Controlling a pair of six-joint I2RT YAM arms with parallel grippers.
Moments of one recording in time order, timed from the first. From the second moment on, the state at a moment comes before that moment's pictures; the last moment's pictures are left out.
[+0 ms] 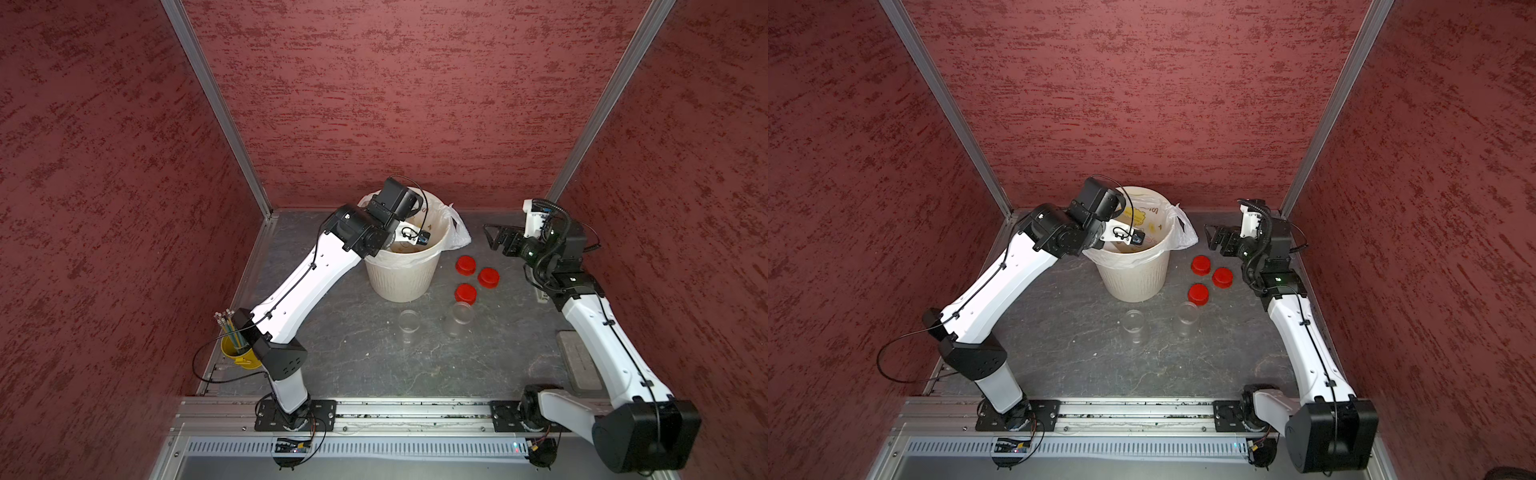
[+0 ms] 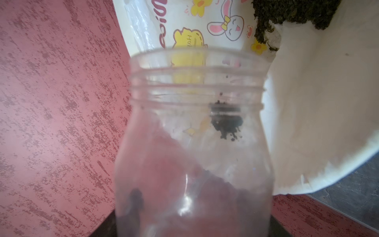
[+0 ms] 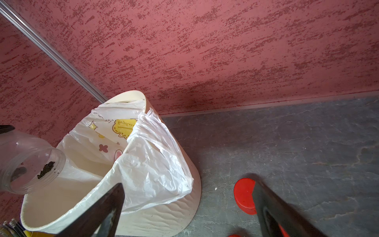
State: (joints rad) left arm -0.74 1.74 2.13 -1.21 -0.63 1.36; right arm 0.04 1.14 1.04 -0.15 -0.43 0.38
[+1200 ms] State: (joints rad) left arm -0.74 1.78 2.21 -1.20 -0.61 1.42; right arm 0.07 1.17 1.07 -0.15 -0.45 0.38
